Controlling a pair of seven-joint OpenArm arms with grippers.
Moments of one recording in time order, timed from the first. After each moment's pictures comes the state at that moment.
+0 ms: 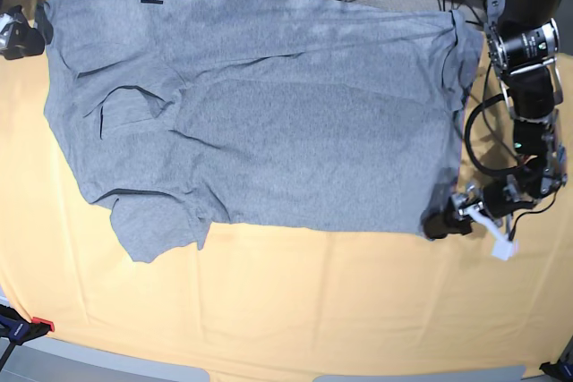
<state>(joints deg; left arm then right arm) -31.6 -25.8 -10.5 40.3 -50.7 -36.6 51.6 -31.3 33.0 52.7 94.4 72.9 41.6 -82.4</state>
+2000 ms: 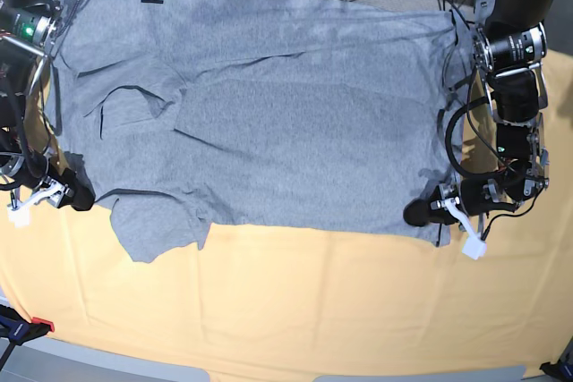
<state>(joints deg) -32.3 -23.3 -10.1 40.0 -57.3 -43.3 61.0 23.5 29.3 22.6 43.4 46.5 41.4 -55.9</state>
